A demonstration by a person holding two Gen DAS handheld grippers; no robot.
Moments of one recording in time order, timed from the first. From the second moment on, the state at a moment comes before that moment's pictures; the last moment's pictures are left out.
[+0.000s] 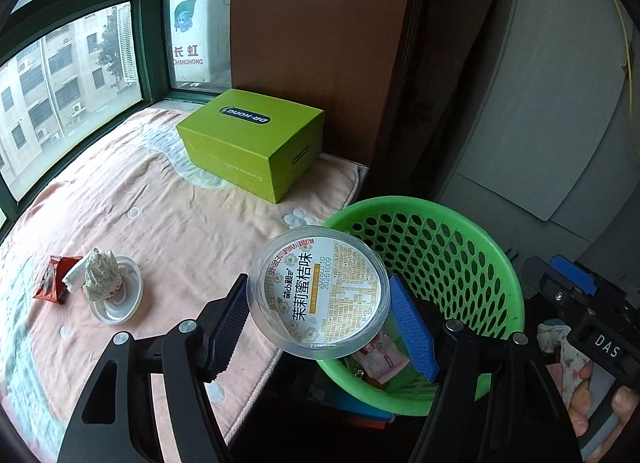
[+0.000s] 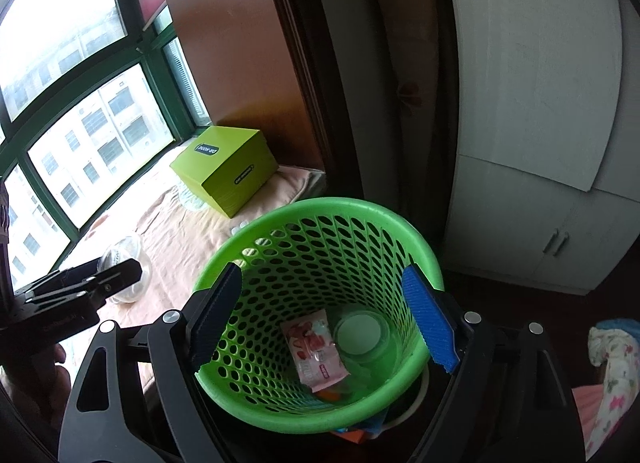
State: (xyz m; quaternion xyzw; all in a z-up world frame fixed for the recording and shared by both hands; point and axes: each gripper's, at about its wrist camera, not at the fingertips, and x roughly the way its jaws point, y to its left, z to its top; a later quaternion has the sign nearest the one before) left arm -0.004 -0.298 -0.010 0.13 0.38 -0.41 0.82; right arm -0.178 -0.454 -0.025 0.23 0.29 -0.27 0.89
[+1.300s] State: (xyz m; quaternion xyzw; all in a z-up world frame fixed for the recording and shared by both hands) left arm 0.033 -0.241 -0.011 0.10 0.39 -0.34 0.85; right arm -0.145 -0.433 -0.030 0.22 0.30 -0.22 0.90
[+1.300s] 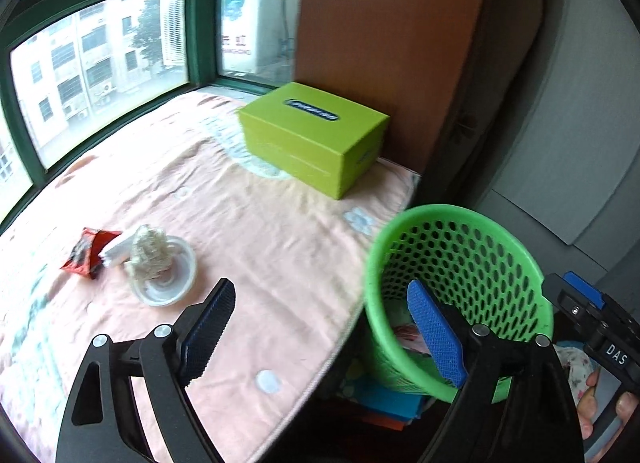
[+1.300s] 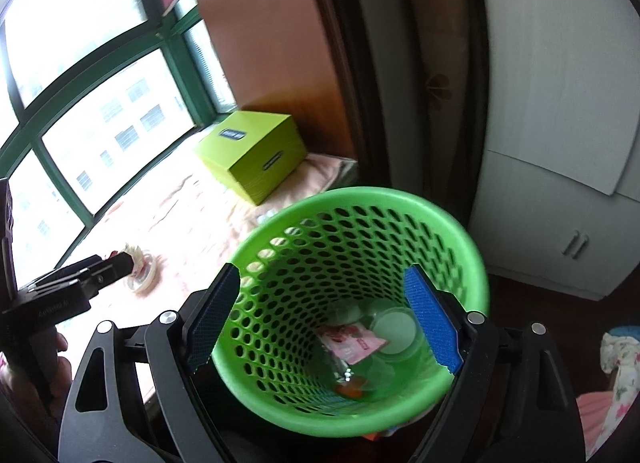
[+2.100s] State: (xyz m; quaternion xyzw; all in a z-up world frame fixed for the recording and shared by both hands) left arm 0.119 -0.090 -0.020 0.04 0.41 -0.18 0.89; right arm -0.029 -0.346 -0.024 0.14 0.34 -0.09 0.93
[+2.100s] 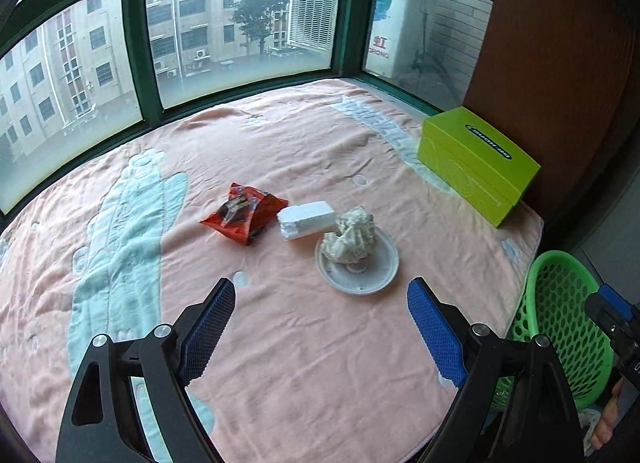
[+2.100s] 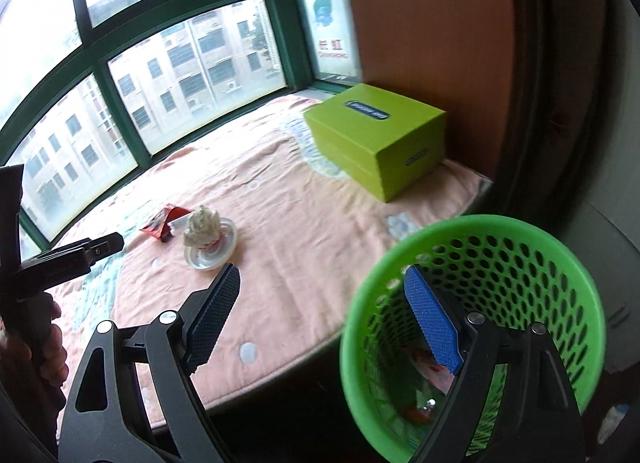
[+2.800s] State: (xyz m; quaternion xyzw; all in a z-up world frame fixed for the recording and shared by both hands) left arm 0.158 -0.017 -0.037 0.01 0.43 -0.10 0.89; right arm 0.092 -0.247 -0.059 0.07 0.39 0.05 0.92
